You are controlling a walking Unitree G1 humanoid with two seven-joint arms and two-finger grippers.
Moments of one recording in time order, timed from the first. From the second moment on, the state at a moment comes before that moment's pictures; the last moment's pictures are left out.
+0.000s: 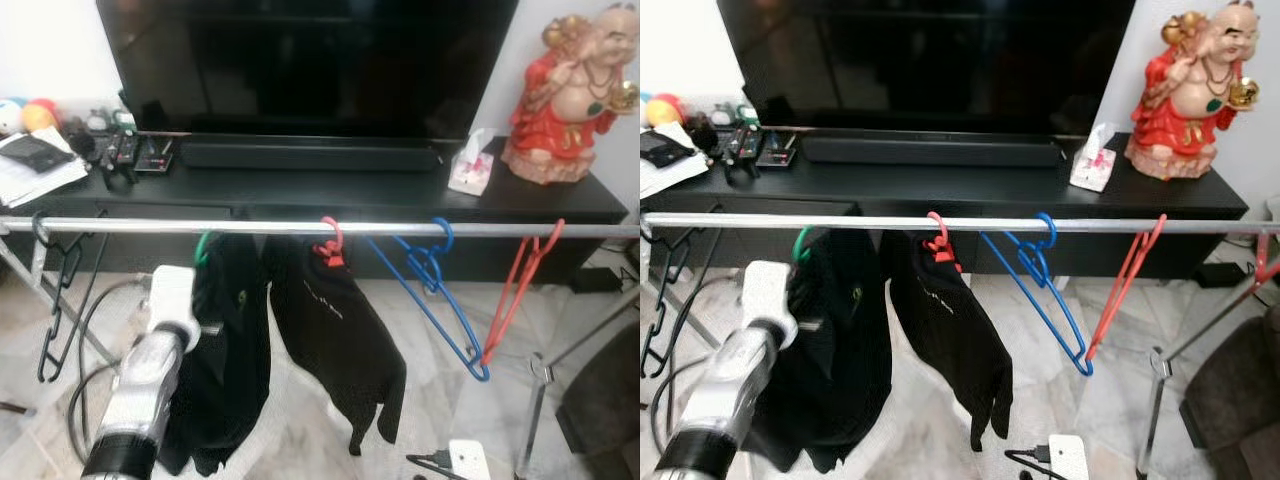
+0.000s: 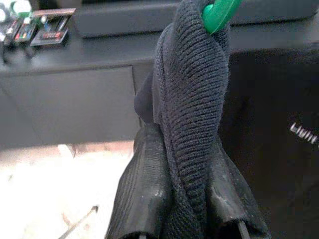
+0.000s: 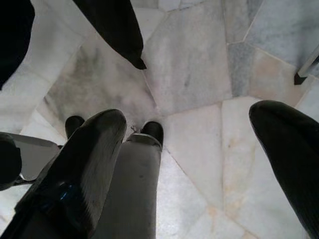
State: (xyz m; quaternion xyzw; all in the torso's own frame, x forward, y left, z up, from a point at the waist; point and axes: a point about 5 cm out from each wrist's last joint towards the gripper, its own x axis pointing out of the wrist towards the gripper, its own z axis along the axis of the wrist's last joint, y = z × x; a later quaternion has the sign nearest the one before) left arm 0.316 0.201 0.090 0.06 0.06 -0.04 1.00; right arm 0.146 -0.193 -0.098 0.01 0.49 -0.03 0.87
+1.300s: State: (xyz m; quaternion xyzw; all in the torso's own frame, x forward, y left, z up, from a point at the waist) left arm 0.352 0.181 0.085 0.05 0.09 0.01 0.99; right arm 0.146 -0.199 -0.097 0.01 0.49 -0.03 0.87
